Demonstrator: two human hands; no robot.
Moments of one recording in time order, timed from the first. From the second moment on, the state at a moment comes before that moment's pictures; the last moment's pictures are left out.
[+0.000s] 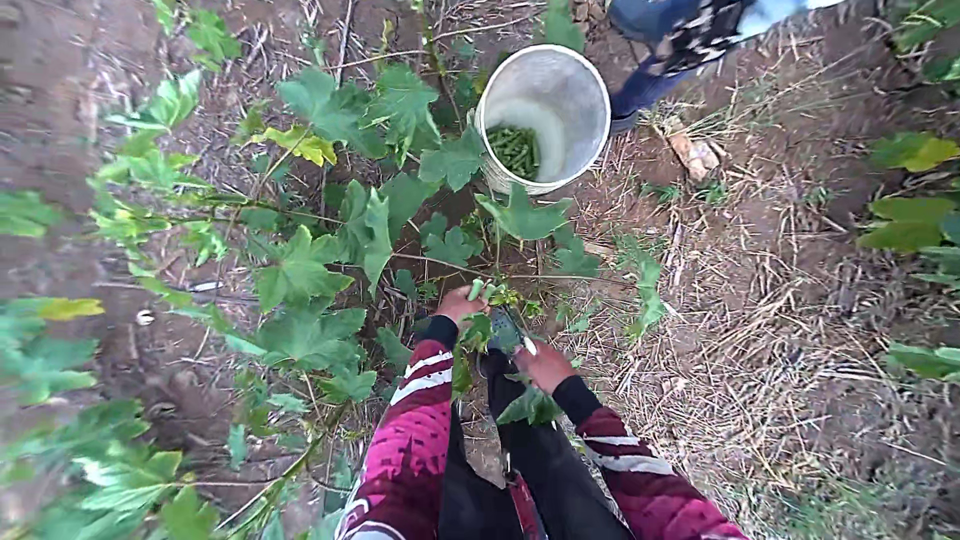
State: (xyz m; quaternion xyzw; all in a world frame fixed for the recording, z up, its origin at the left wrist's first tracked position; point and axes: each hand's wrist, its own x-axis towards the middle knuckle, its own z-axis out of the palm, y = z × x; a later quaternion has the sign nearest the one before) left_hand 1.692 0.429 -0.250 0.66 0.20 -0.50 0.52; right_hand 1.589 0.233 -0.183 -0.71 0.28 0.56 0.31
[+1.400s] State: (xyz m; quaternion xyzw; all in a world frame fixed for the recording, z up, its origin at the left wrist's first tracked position) left_hand 1.731 0.465 -0.197 0.66 0.25 -0.37 0.61; right_hand 1.603 0.212 -0.158 -0.76 0.15 0.60 0.19
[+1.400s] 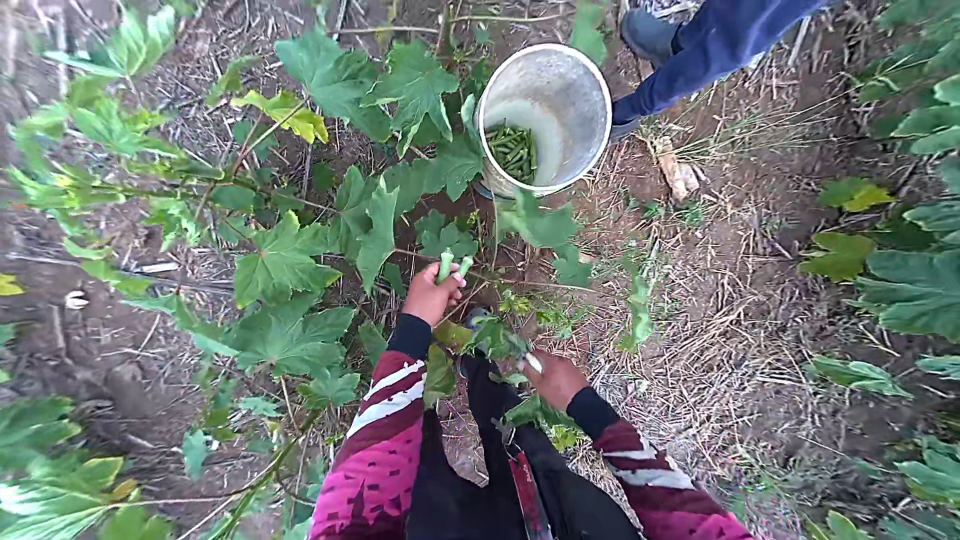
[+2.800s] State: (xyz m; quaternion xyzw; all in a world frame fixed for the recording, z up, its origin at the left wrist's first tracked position) left_hand 1.821 0.945 -0.166 0.59 0.53 0.07 0.60; right_hand 1.780 0.578 -0.130 -0.66 0.03 0.70 0.25
